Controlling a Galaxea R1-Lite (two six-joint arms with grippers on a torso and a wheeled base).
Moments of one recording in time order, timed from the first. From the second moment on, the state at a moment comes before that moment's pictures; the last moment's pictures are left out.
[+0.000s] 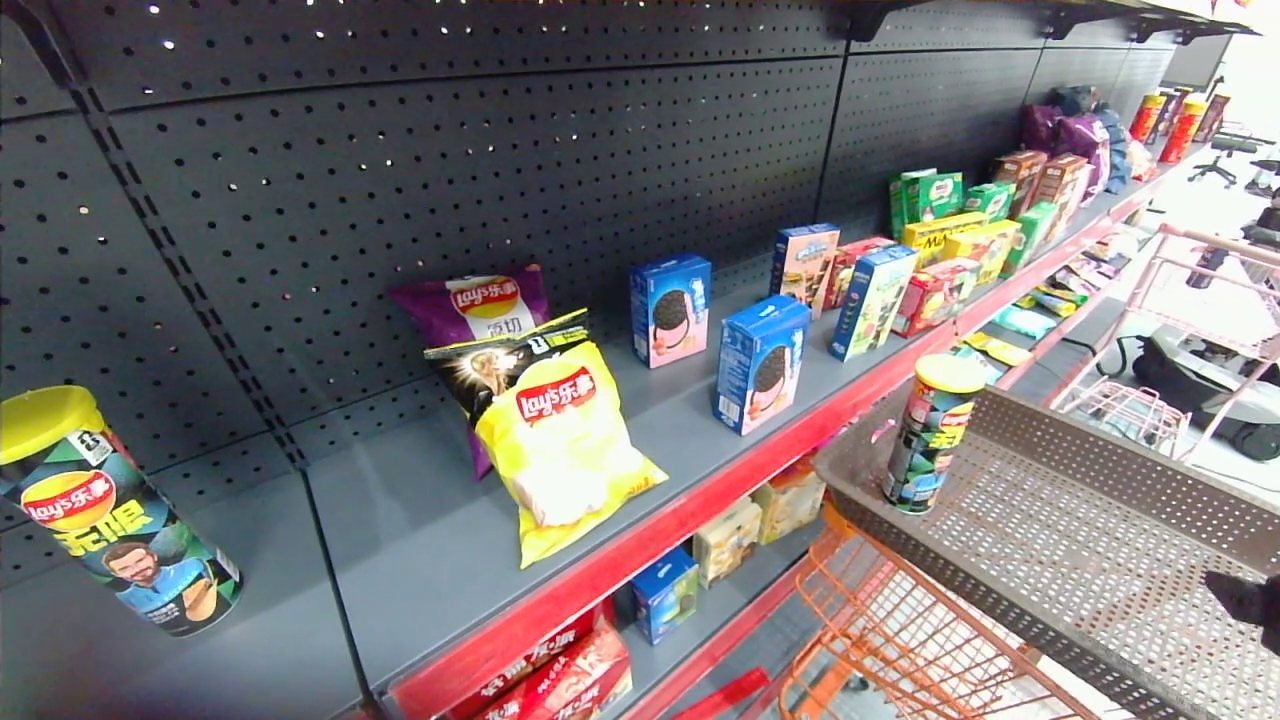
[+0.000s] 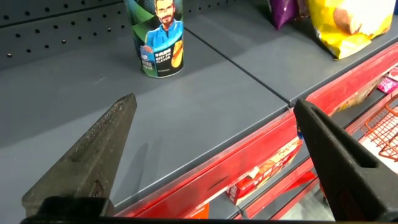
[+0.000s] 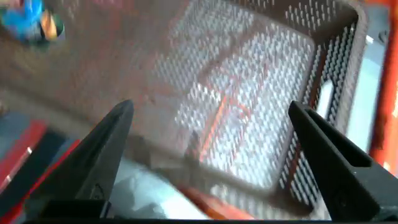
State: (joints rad) left arm 0.00 0.01 0.00 0.00 0.07 -0.03; right arm -0.15 1.18 -0.33 -0.37 -0.34 0.08
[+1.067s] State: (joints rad) left arm 0.00 0.01 0.00 0.00 0.07 -0.03; right arm -0.27 1.75 -0.45 -1.07 0.53 -0.24
